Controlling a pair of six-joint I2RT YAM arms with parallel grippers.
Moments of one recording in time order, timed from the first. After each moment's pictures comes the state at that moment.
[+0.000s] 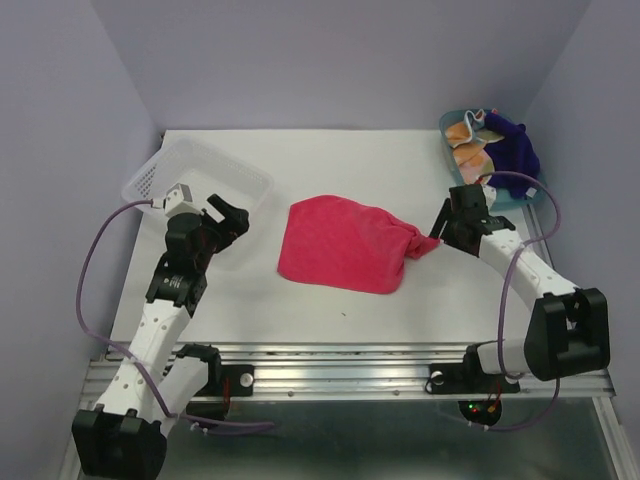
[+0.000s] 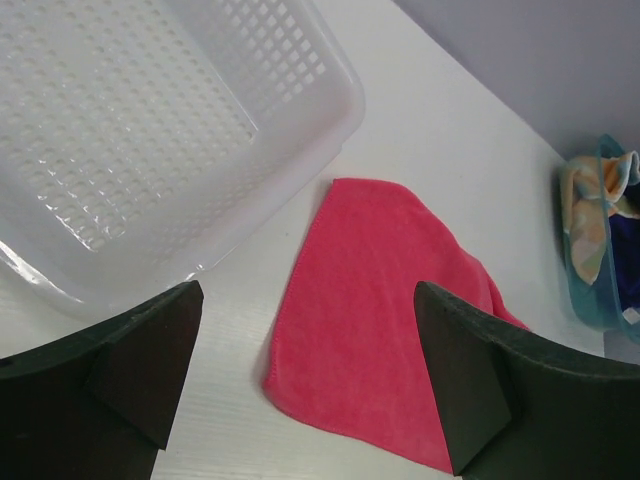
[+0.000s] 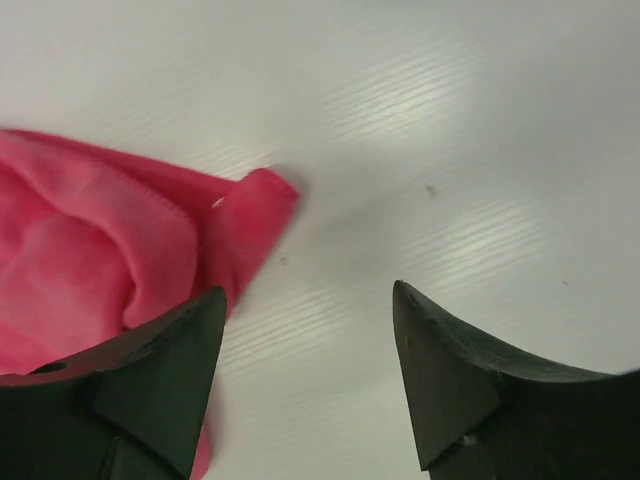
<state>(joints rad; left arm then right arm) -0.16 0.78 0.64 -0.18 -0.08 -0.70 0.17 1.31 0.88 -0.45 0.26 0.54</state>
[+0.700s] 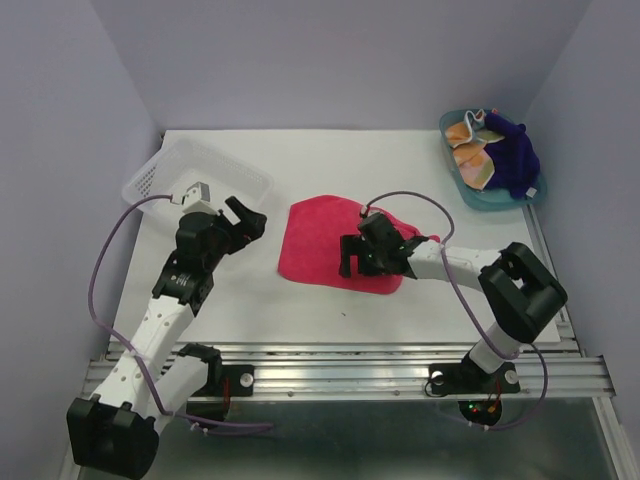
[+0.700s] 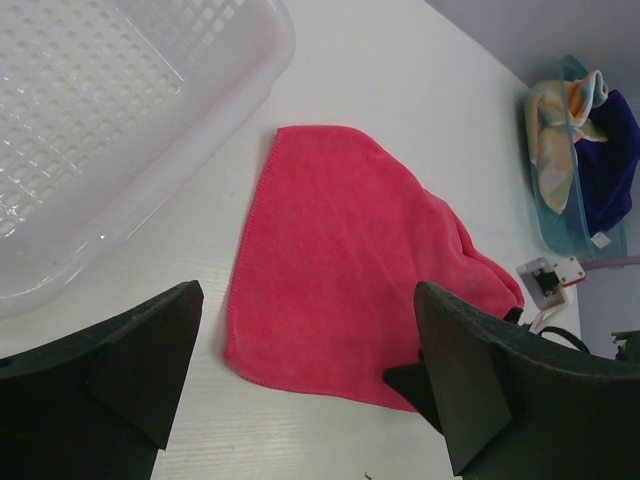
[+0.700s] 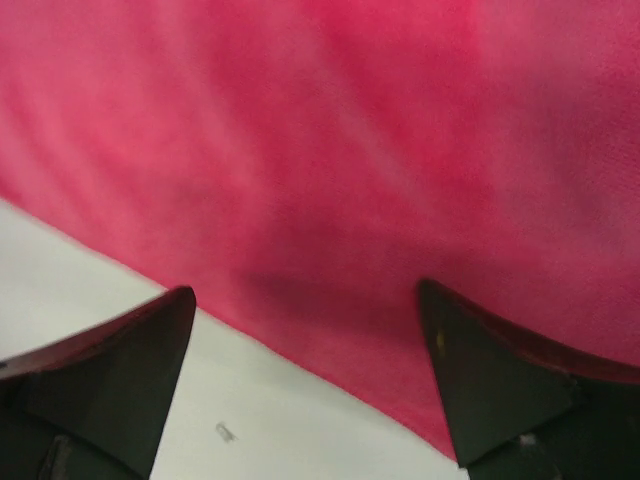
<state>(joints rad) -0.23 0.83 0.64 -0.16 0.01 -0.70 0.71 1.57 0.88 -0.15 0.04 0.58</state>
